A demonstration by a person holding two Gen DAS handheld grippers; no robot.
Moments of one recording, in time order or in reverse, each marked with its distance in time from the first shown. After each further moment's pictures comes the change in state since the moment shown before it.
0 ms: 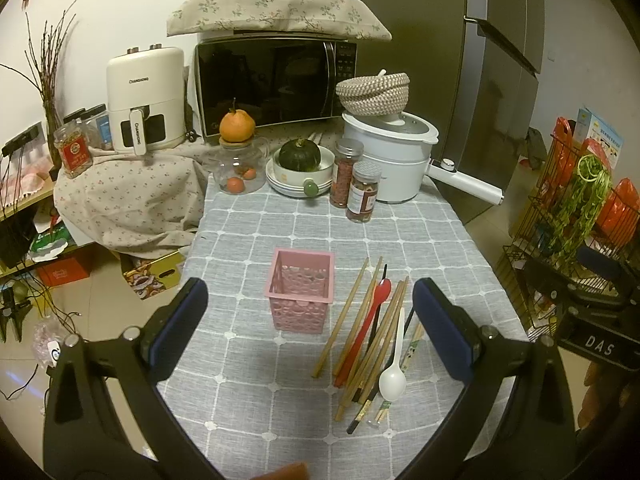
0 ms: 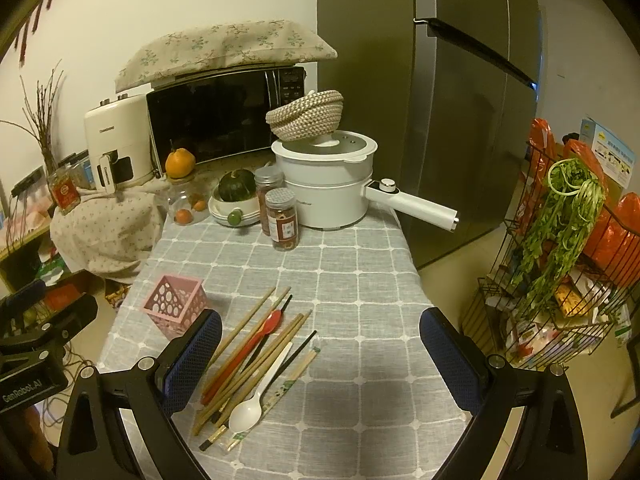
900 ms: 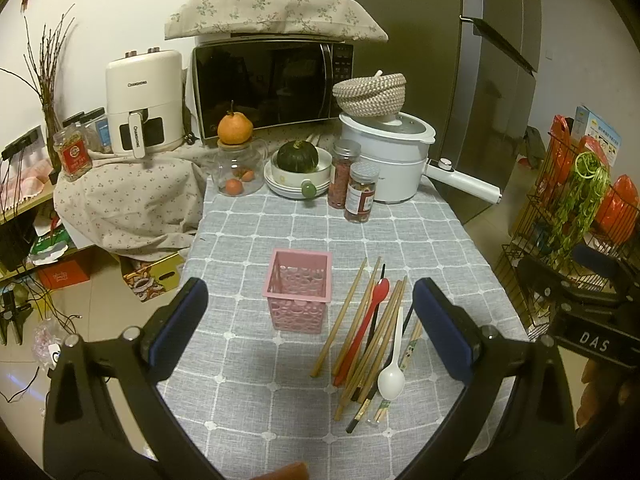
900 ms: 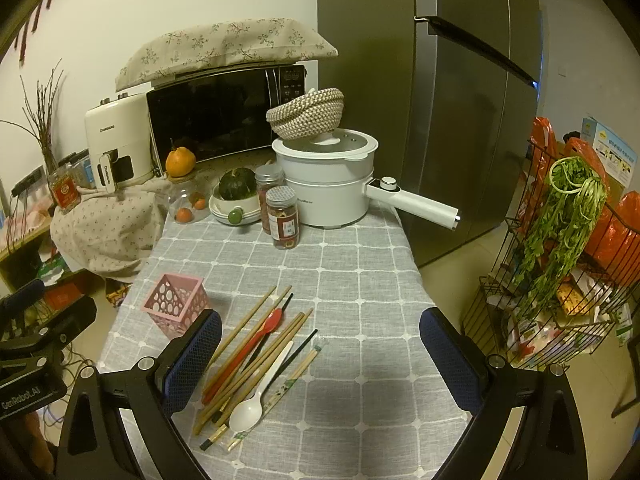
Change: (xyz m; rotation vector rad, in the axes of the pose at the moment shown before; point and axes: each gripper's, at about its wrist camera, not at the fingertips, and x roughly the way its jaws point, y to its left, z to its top) left arm 0.000 -0.005 -0.001 0.000 -0.003 0.001; right arm 0.001 0.001 -0.001 -0.002 0.003 0.002
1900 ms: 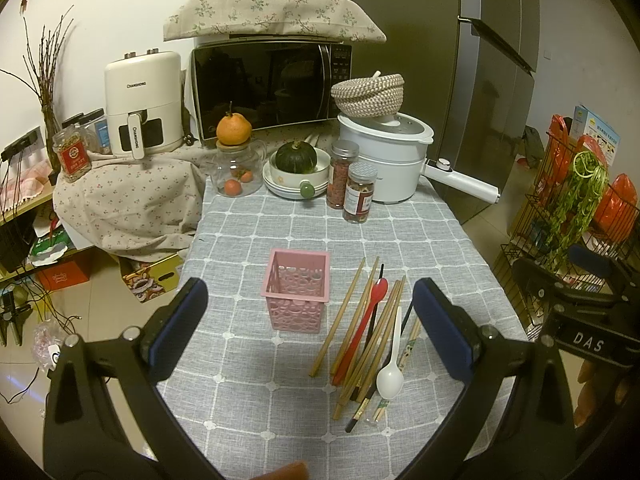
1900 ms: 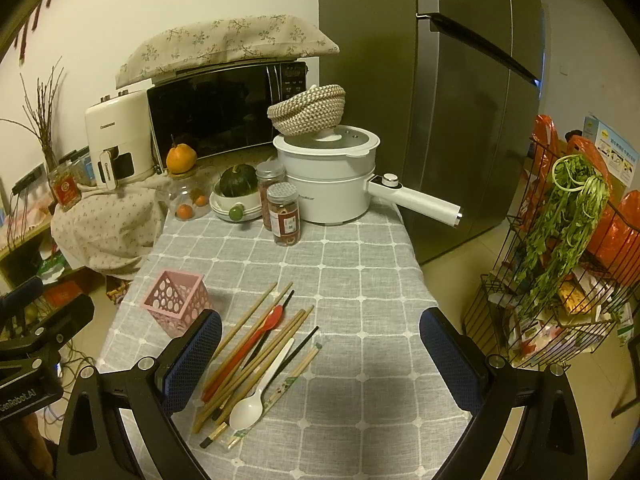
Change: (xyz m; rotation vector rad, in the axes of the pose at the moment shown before) left arm -0.002 -0.006 0.001 0.002 -0.001 0.001; right arm 0.001 0.001 -0.003 -0.002 0.006 0.002
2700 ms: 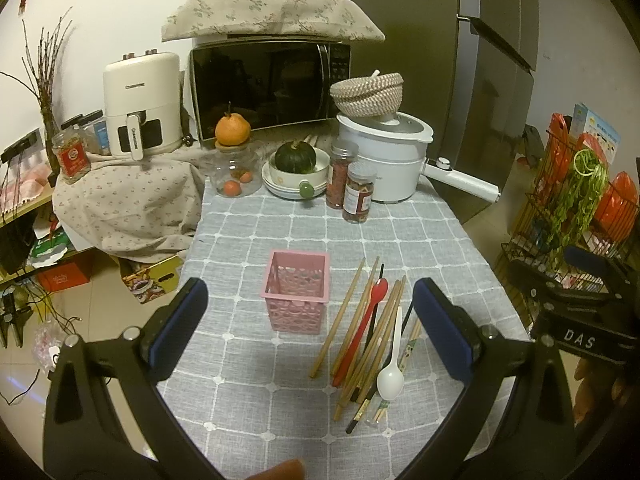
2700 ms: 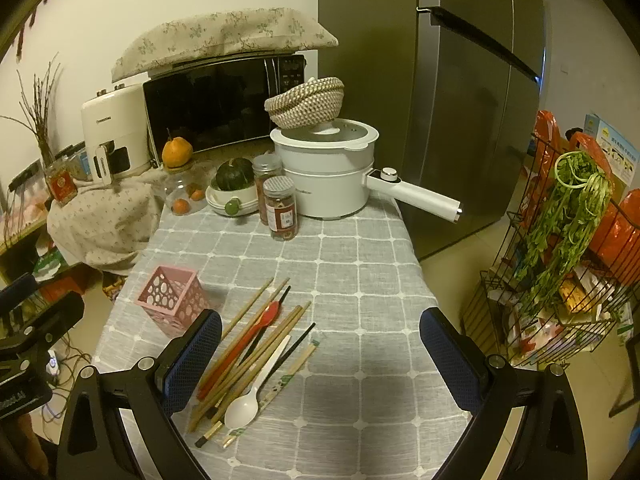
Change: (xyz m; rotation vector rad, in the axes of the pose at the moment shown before) left arm 0.000 -0.004 0.003 0.006 0.005 -0.005; right arm 0.010 -0.002 0.002 -0.003 0.028 -0.006
